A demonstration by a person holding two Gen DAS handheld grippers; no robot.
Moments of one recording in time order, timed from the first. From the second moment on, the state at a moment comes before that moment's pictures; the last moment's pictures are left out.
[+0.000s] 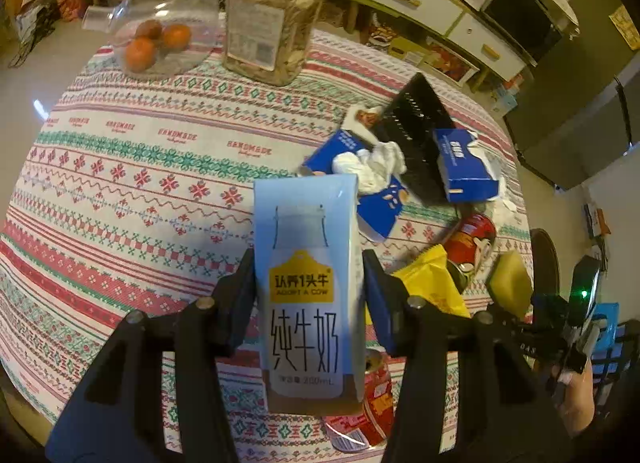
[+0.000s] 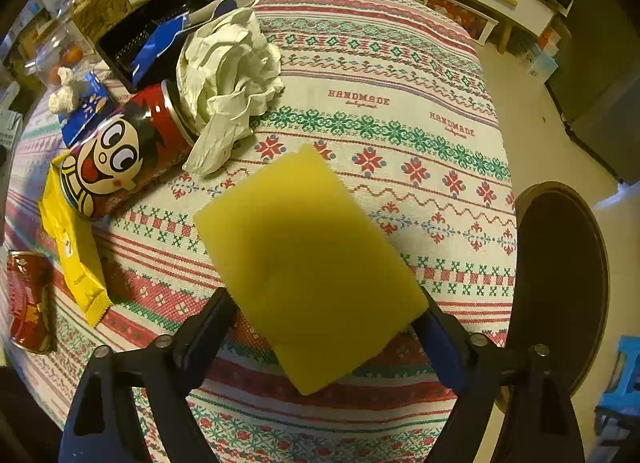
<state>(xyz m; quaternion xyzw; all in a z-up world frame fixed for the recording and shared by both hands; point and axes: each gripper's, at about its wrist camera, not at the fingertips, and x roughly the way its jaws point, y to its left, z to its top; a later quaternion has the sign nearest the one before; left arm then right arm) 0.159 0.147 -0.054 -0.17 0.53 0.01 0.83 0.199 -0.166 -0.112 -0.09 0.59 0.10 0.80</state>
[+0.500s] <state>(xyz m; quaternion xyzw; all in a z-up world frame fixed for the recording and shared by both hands) 0.153 0.109 -0.026 -0.14 0.50 -0.03 0.85 0.178 -0.183 -0.065 -0.06 0.56 0.09 0.82</state>
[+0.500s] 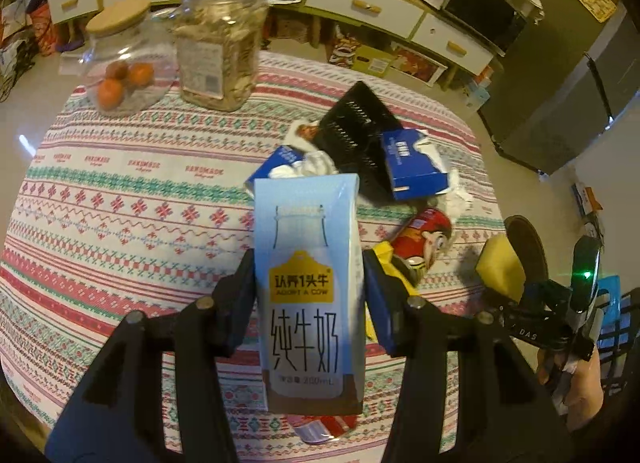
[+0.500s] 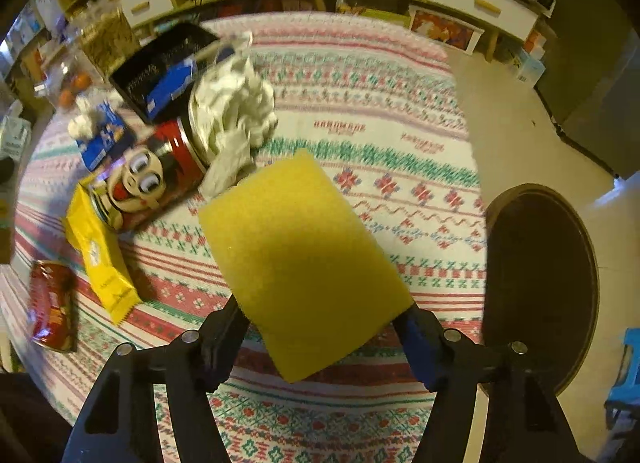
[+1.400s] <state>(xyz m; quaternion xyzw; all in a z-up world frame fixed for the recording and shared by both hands) 0.139 -0.087 0.008 -0.08 0.46 -0.21 0.86 0.101 -0.375 -0.008 0.05 0.51 -0.02 0.86</state>
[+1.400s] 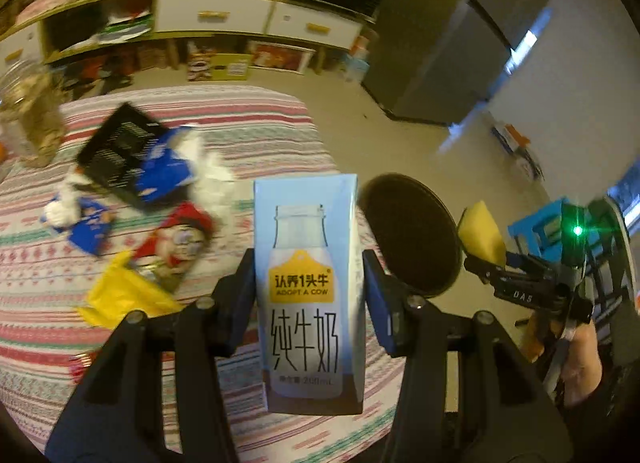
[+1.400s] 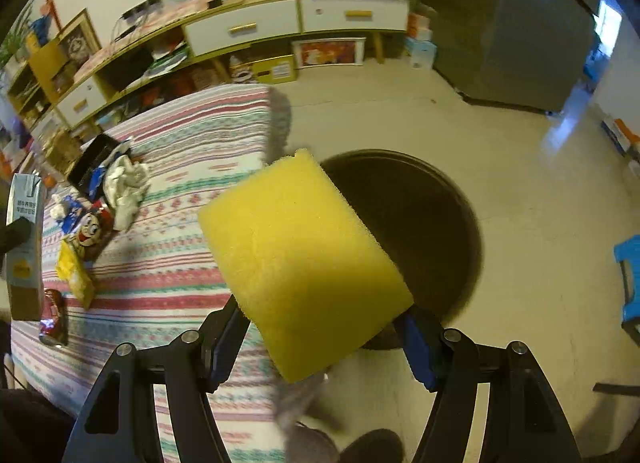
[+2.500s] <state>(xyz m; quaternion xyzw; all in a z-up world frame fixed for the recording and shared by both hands) 0.184 -0.317 -0.050 0.02 0.48 -0.28 0.83 0.072 -0.491 -0.046 0.13 0.53 -0.10 0.83</state>
